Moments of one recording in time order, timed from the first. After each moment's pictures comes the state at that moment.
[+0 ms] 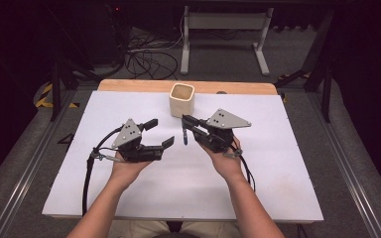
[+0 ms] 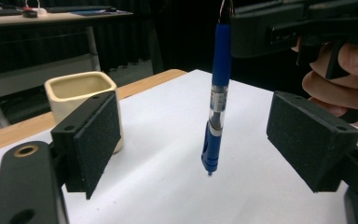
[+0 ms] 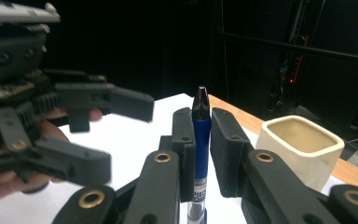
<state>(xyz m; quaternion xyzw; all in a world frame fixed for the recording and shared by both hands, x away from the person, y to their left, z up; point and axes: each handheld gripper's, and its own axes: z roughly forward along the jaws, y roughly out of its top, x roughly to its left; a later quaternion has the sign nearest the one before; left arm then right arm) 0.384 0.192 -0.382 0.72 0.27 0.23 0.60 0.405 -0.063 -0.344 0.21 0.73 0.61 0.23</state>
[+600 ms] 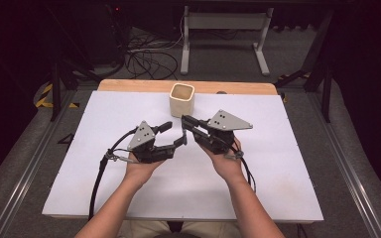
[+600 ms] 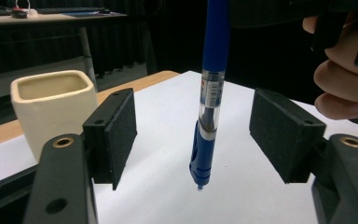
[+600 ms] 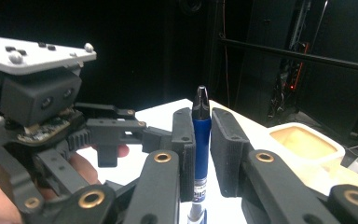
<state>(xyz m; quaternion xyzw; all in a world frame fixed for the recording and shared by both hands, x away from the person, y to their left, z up) 0.393 0.163 -0.397 0.72 0.26 0.23 0.61 0.398 -0.064 -0.341 0.21 0.72 0.62 0.23</state>
